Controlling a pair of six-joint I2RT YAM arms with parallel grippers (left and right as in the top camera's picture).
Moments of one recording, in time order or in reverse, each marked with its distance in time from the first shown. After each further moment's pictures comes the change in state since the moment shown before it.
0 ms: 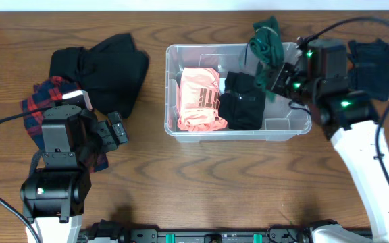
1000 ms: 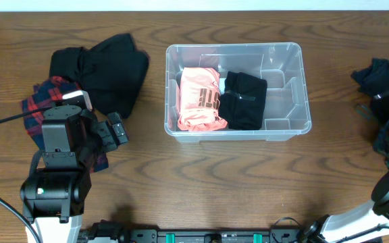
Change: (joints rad) left arm 0.000 0.000 0.000 -0.003 0.000 0.000; right arm -0.840 0.447 -0.117 -0.077 0.705 -0.725
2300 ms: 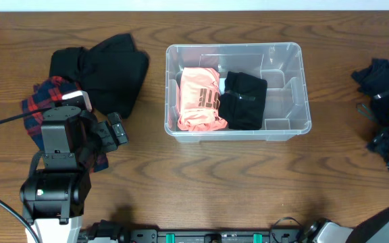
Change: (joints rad) left arm 0.000 -0.006 0.000 0.000 0.000 0.001; right arm -0.019 -0.365 -0.090 -0.250 -0.128 0.335
